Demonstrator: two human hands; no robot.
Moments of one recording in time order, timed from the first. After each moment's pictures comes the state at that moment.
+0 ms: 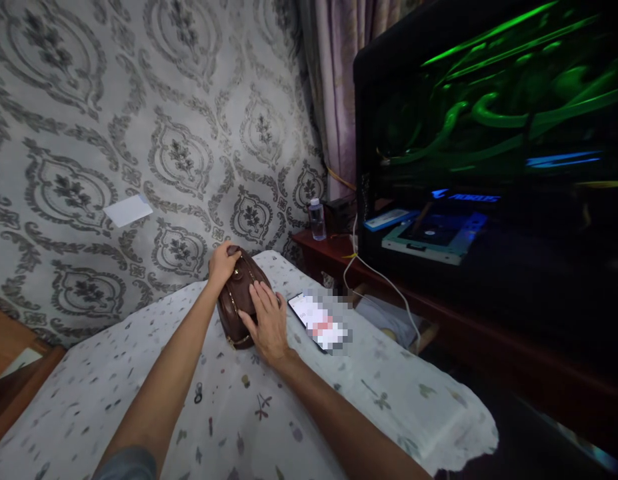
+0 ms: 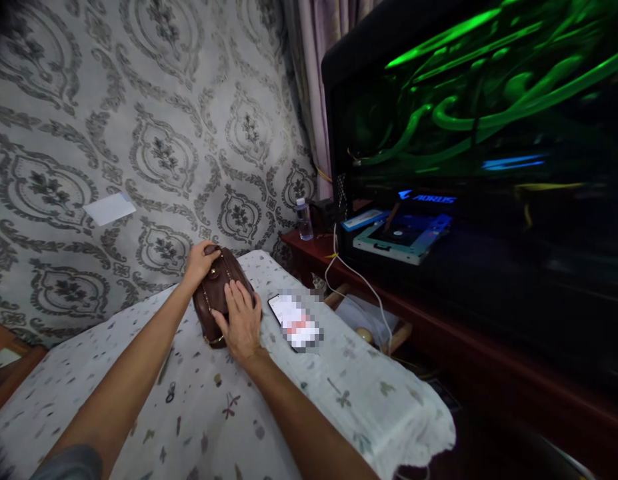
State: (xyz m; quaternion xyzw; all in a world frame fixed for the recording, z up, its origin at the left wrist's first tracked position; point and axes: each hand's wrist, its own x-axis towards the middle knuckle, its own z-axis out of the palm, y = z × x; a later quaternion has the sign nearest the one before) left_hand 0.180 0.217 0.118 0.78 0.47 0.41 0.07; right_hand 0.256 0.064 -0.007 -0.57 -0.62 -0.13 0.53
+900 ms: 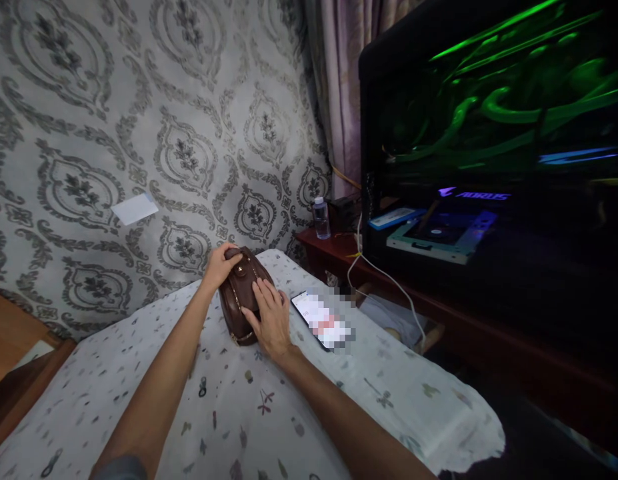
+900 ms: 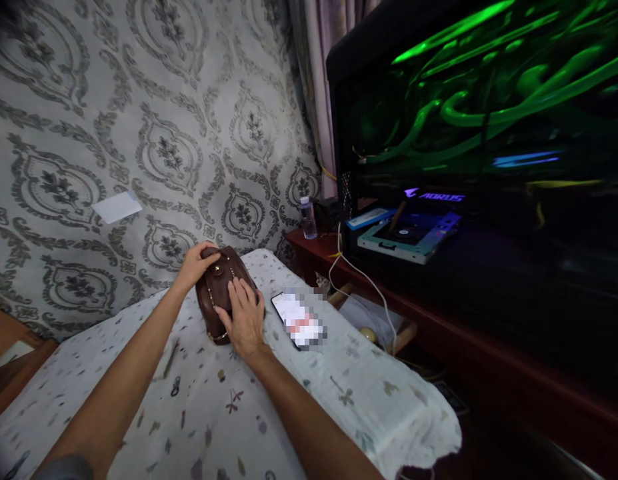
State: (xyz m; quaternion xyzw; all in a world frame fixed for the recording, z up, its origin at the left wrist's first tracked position) left_hand 0.157 0.199 0.129 0.81 0.40 0.41 0.16; right_hand 0.257 0.066 -0.006 -0.57 -0.62 -0.13 0.52
